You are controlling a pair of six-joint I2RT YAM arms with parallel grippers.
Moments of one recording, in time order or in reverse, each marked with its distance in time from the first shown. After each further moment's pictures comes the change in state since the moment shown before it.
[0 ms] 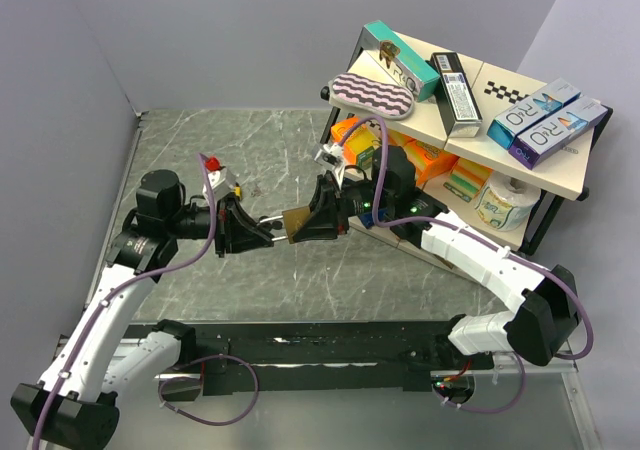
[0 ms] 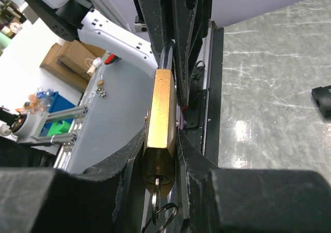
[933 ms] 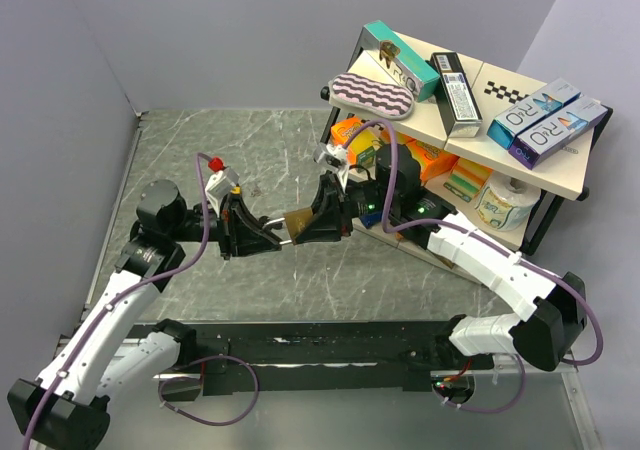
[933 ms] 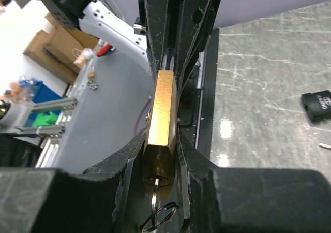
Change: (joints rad) left arm -0.085 -0.022 -0.111 0.347 -0.017 -0.338; right arm 0.028 -0.034 0.045 -0.116 0.027 -0.126
